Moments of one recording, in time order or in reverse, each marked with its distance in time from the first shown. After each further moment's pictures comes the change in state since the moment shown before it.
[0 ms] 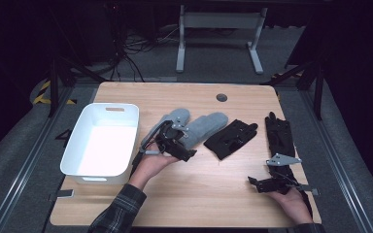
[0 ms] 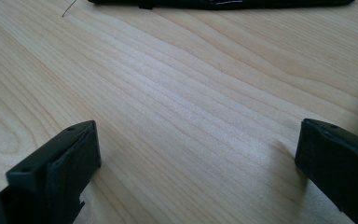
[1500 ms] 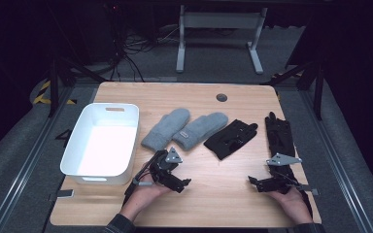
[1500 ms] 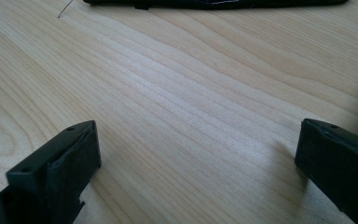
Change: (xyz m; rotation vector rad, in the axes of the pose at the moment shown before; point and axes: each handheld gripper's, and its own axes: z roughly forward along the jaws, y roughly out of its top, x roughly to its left) left arm -0.044 -0.072 0.000 0.034 -0.025 0.020; right arm -0.001 0.000 0.000 -0.001 -0.008 0.007
